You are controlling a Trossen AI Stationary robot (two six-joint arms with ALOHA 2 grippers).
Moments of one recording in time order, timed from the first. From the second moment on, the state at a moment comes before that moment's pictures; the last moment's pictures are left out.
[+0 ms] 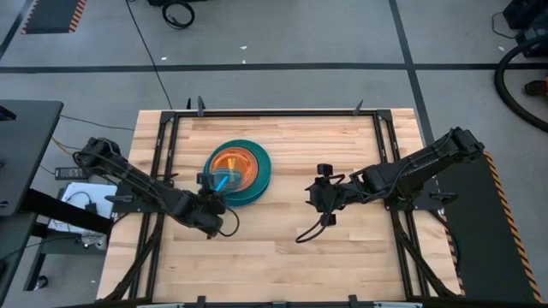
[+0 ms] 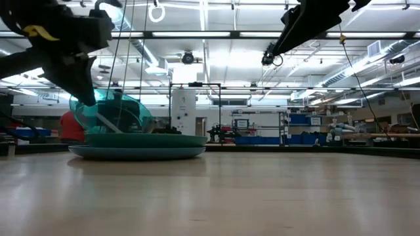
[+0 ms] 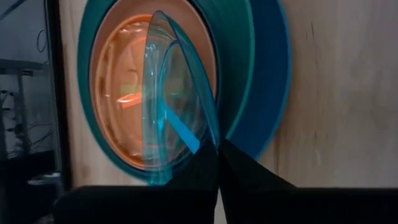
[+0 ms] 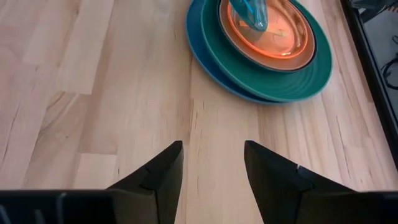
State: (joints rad) left arm -0.50 1.41 0.87 -0.96 -0.65 -0.36; right arm 0.34 1.35 1.02 -0.53 0.40 0.08
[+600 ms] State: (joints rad) left arm -0.47 1.31 0.75 -0.72 -0.78 0.01; right arm 0.30 1.35 1.02 -0.50 0.39 0.04
